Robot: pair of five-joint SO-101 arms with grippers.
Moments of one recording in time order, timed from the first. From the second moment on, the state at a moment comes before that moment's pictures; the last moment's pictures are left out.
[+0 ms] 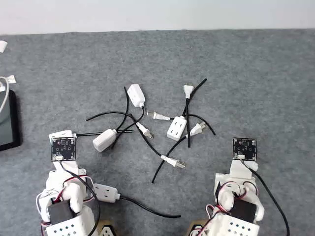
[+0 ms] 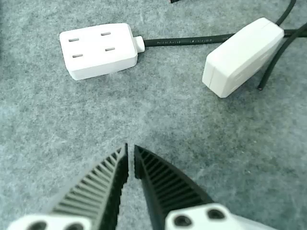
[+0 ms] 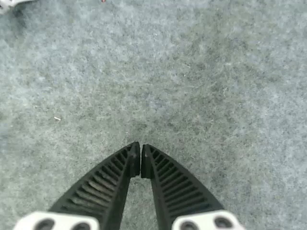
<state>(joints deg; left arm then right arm) -22.9 -103.6 97.1 73.9 -9.8 16.3 -102.4 95.5 74.7 11.6</state>
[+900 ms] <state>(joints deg) -22.0 -103.6 97.1 73.9 -9.7 16.3 -102.4 95.5 74.7 11.6</state>
